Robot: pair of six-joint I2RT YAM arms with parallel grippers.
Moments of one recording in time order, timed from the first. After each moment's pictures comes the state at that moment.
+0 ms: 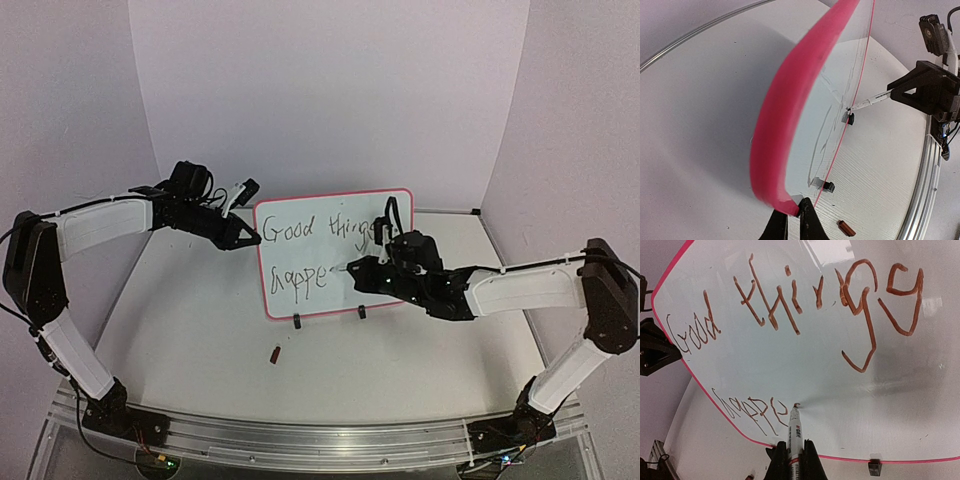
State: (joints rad) left arm -0.44 1.64 1.29 -0.42 0.60 0.16; right arm 0.86 1.59 0.88 0.29 0.17 0.63
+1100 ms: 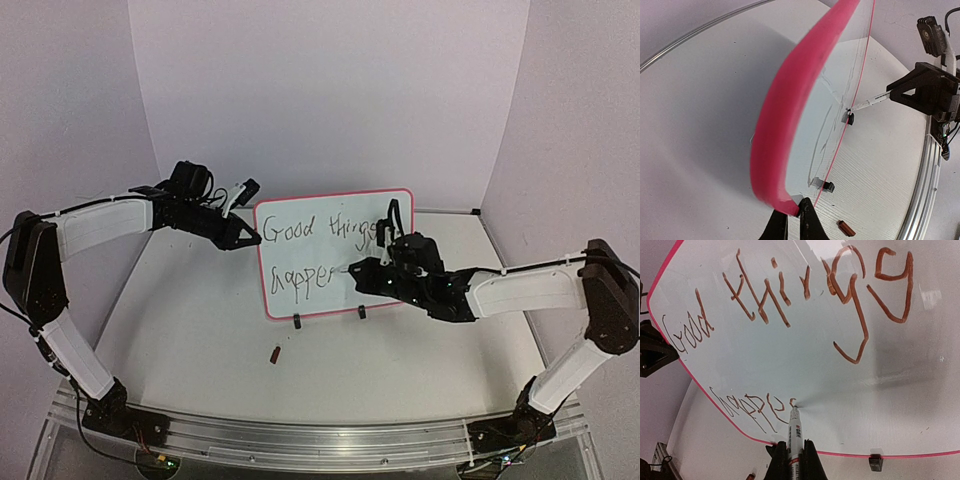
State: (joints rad) left arm -0.44 1.64 1.29 -0.42 0.60 0.16; right arm 0.86 1.59 0.86 0.29 0.17 0.67
